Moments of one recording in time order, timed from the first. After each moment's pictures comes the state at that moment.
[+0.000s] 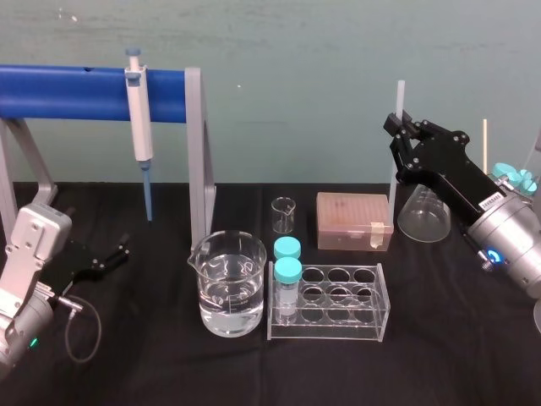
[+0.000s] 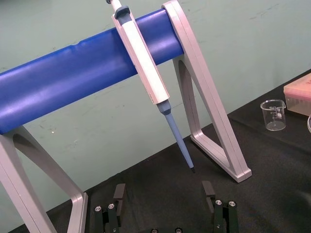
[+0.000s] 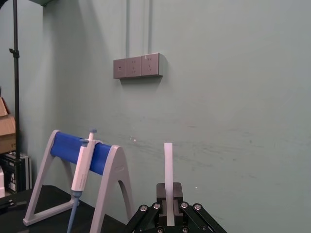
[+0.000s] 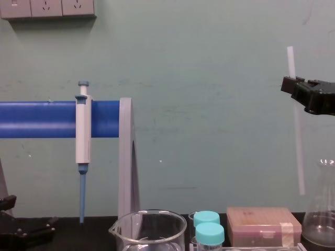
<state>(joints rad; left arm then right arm) -0.20 0.60 0.45 -1.41 -0.25 -0.12 0.03 0.24 0.39 -0.19 -1.58 0.43 -0.13 0.40</state>
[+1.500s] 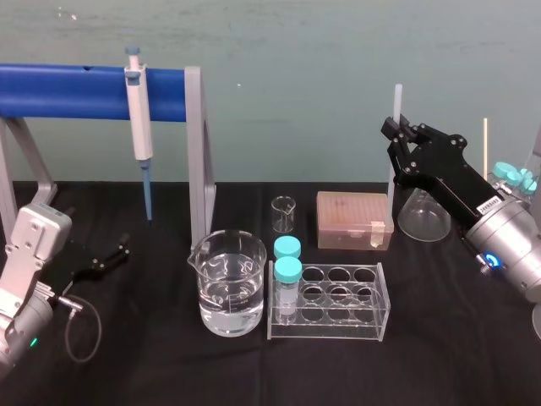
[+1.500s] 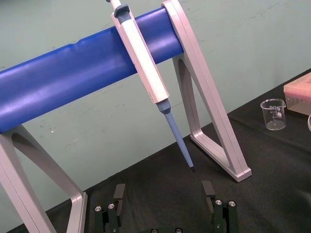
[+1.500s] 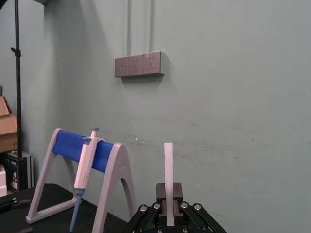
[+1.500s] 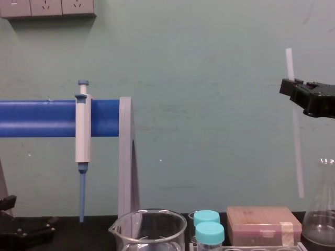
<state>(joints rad) -0.20 0.60 0.45 -1.41 -0.25 -0.12 0.03 0.22 0.39 -0.20 -1.59 0.43 -0.13 0.40</state>
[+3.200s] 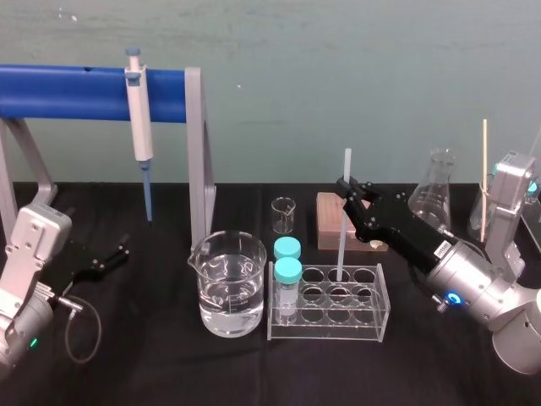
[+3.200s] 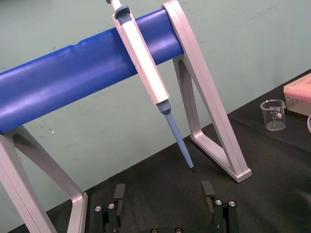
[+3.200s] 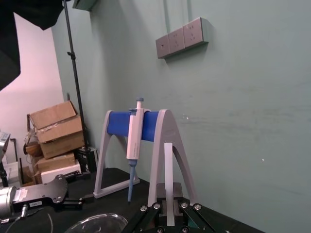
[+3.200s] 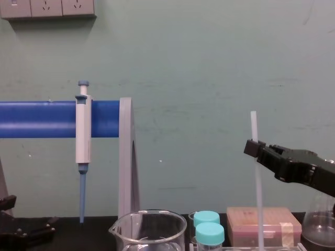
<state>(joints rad) -0.20 0.60 0.45 -1.41 -0.25 -0.12 0.03 0.34 0.37 -0.34 -1.25 0.65 -0.25 0.69</state>
